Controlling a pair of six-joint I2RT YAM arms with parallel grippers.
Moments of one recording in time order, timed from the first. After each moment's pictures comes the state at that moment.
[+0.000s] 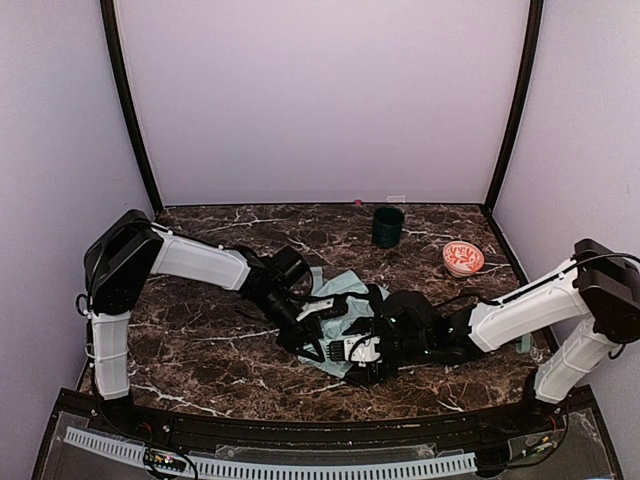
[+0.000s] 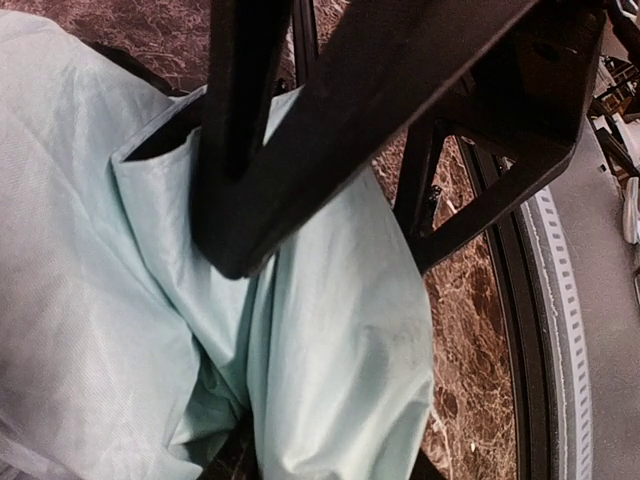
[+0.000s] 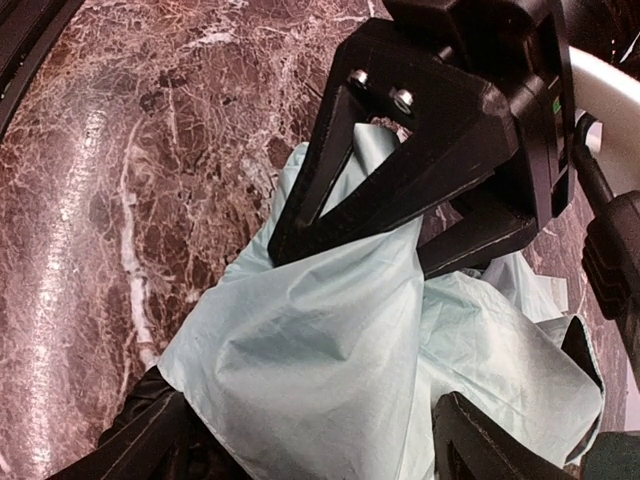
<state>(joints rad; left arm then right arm) -0.82 2.05 1.27 -0.50 0.81 0.54 1.09 1.56 0.61 0.23 -0.08 -0.72</state>
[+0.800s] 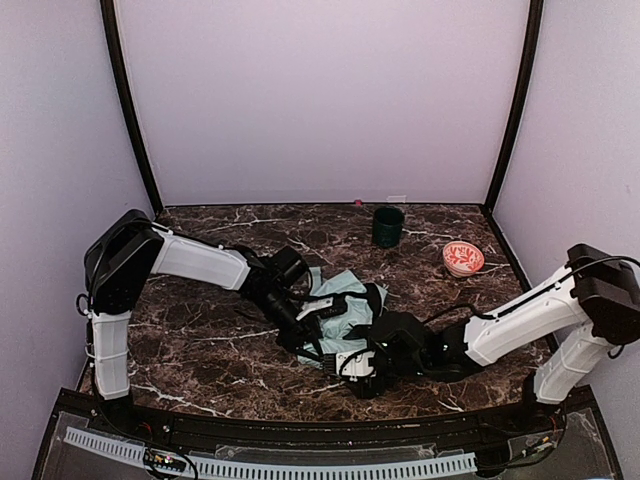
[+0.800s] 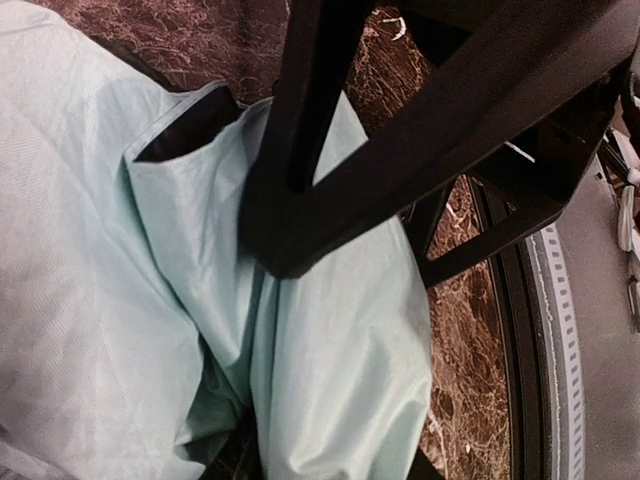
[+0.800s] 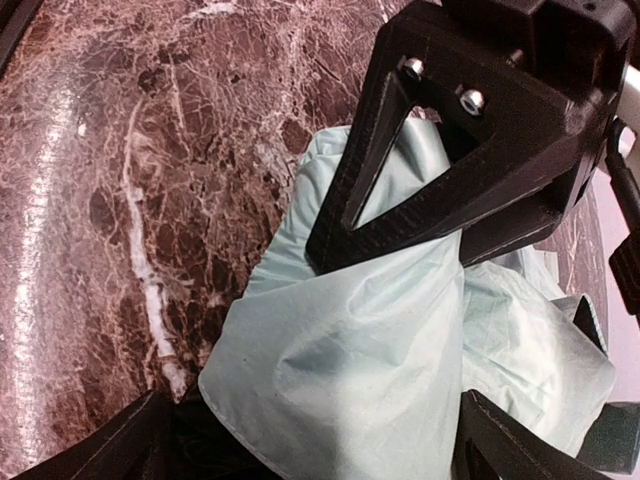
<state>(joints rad) -0.81 2.05 1.27 -0.50 0.82 0.51 1.22 1.57 0.61 0.20 0.16 -0.65</state>
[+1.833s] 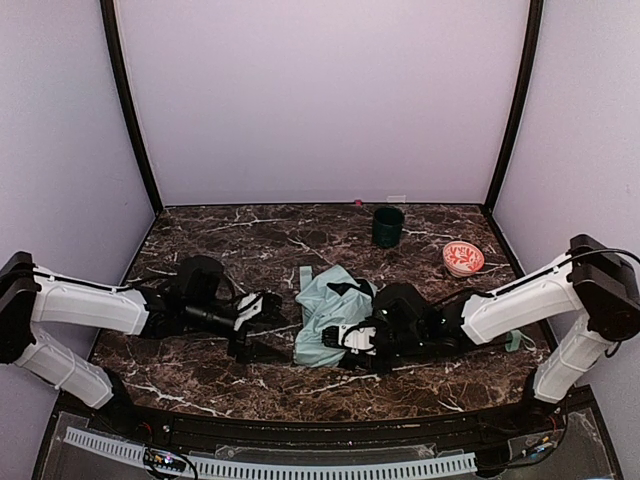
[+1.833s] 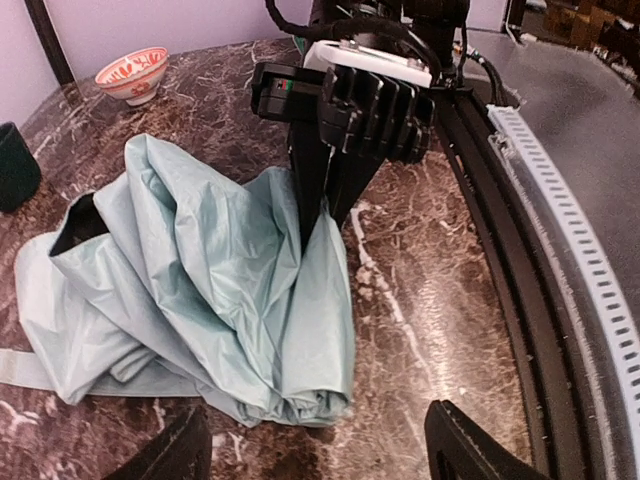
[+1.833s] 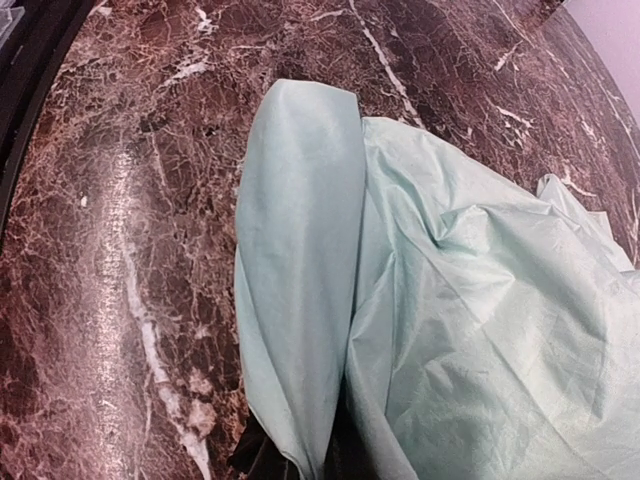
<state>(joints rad) -0.77 1.36 0.56 0.15 0.67 0.46 1.08 1.60 0.68 0.14 -0.13 -0.52</state>
